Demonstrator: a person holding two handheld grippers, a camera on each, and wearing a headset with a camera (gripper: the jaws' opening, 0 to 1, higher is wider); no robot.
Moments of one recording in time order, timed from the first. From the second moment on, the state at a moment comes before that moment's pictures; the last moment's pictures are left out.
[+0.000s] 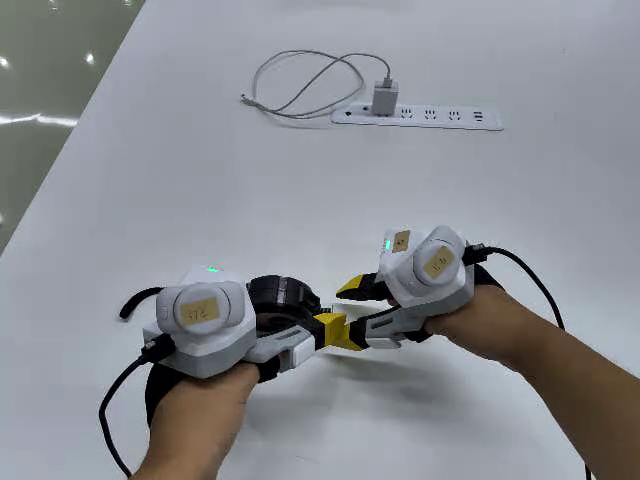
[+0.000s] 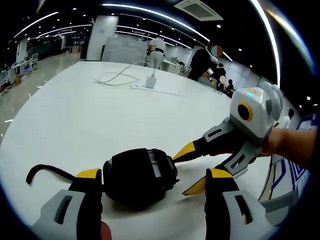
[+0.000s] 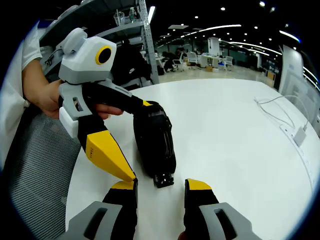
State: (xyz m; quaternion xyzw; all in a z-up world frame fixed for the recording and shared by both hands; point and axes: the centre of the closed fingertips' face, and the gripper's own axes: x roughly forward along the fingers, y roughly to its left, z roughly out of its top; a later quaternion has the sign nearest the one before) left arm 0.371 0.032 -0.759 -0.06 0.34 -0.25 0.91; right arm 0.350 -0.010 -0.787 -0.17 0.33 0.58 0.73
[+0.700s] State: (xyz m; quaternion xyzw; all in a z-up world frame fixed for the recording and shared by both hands) left arm 0.371 0.042 -0.749 -0.05 0.32 -0.25 0.91; right arm 0.348 -0.020 -0.777 -0.17 0.32 0.57 0.74
